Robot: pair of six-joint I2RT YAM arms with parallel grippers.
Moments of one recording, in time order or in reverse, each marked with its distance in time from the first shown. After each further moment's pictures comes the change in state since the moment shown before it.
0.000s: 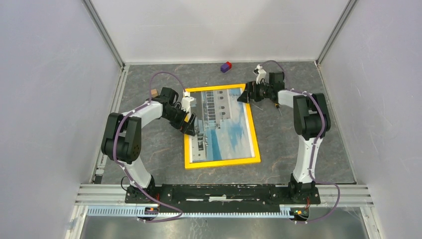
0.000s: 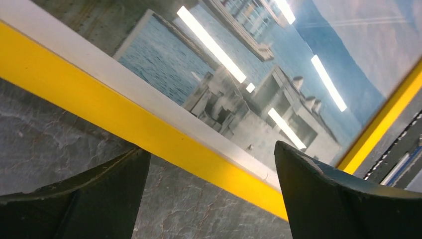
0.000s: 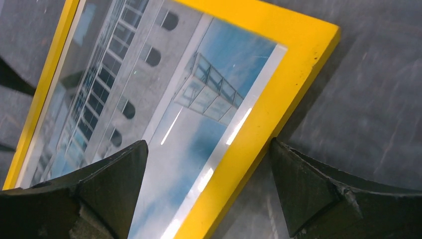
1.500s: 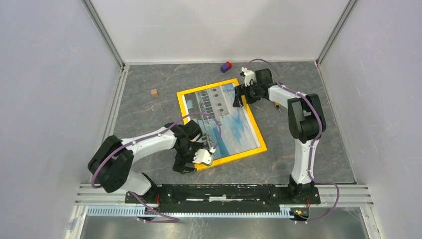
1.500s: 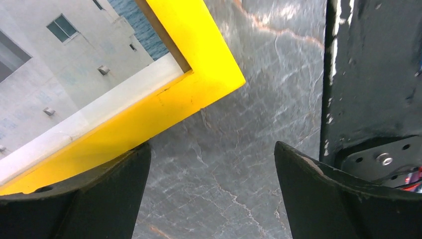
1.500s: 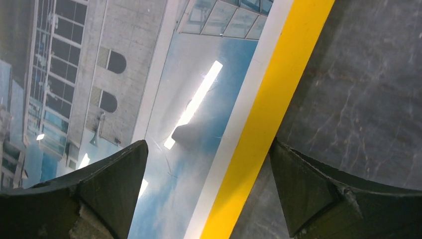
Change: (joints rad) left arm -0.498 -0.326 -0.295 -0.284 -0.263 0.704; right arm 0.134 -0.008 0.154 -0.341 0.272 -0.123
